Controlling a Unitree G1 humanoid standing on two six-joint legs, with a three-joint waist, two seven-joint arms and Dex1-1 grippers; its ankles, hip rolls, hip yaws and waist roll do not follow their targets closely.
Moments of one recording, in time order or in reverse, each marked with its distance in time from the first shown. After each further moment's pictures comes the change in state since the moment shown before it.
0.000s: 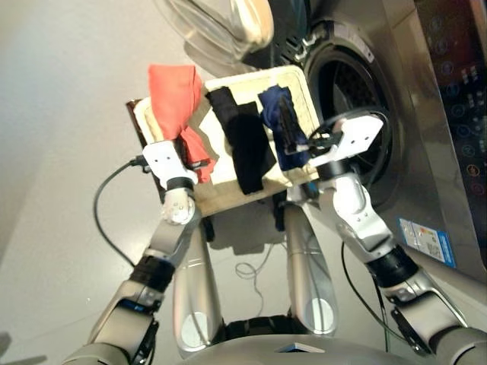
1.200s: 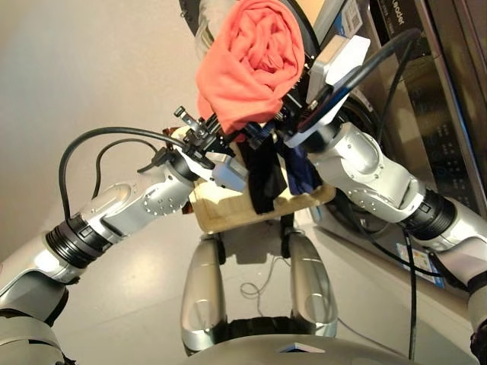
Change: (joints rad) left arm -0.380 0.491 -0.458 -0.262 0.453 -0.050 -0.075; right arm -0.572 -0.206 0.359 -0.114 0.353 0.012 0.161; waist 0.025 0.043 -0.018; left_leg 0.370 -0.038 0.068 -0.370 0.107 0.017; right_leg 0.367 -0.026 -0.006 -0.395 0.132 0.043
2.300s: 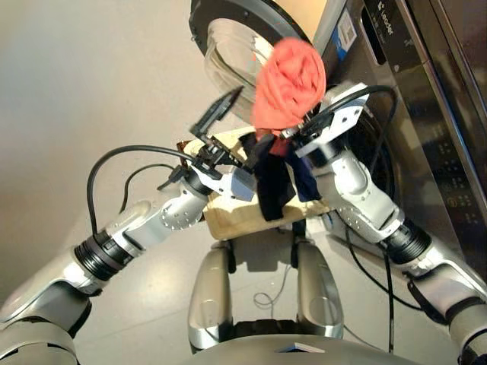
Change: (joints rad) left arm 0.165 -0.243 0.044 0.068 -0.015 -0.008 0.059; right arm 0.468 0.186 -0.222 0.381 -0.327 -0.048 -0.169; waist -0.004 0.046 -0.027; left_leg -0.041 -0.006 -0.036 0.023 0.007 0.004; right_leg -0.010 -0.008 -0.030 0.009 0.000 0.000
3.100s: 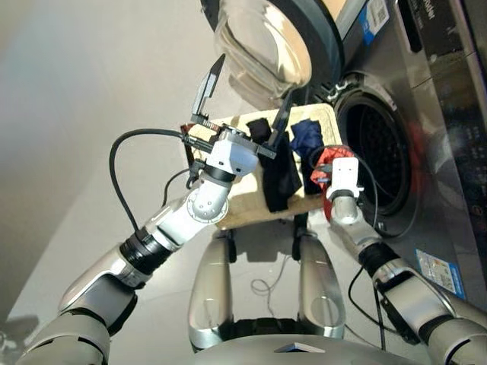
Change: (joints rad) left arm -0.126 -0.193 0.006 0.020 -0.194 -0.028 0.082; right arm -0.221 0.083 -0.163 0.799 -0.238 0.086 -0.340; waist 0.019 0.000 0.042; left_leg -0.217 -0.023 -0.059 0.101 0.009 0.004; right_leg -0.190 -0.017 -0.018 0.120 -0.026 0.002
